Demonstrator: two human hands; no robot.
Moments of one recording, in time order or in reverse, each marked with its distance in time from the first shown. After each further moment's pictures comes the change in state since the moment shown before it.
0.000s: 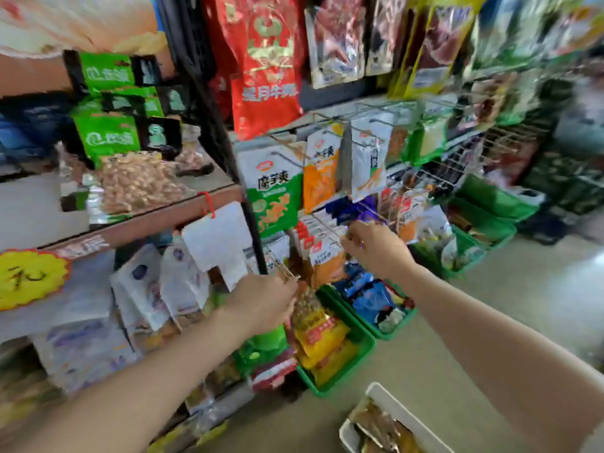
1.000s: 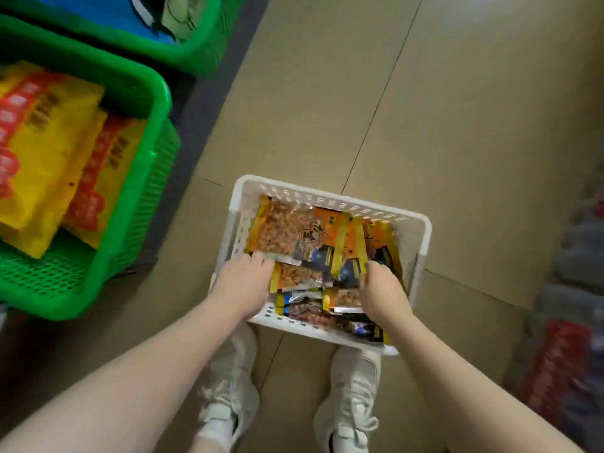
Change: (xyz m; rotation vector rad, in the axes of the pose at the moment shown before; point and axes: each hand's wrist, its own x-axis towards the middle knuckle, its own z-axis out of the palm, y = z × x) left_hand 0.130 0.351 0.674 0.008 -0.920 0.346; right_hand -0.280 0.509 0.597 0.358 -0.485 1.223
